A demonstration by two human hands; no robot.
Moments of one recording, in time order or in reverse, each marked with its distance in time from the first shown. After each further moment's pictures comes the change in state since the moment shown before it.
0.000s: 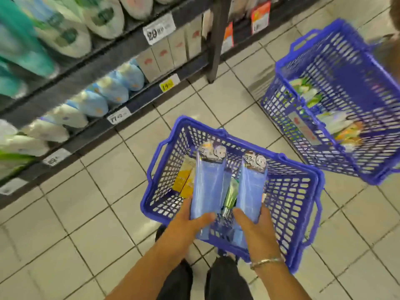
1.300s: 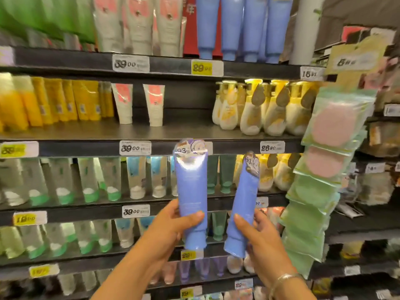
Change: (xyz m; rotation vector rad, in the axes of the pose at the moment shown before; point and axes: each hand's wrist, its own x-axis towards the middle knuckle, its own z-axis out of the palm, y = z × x) left_hand -0.533 0.434 0.000 -0.190 0.255 1.157; right_hand -0.370 -0.566 0.073 0.168 -0.866 -0.892
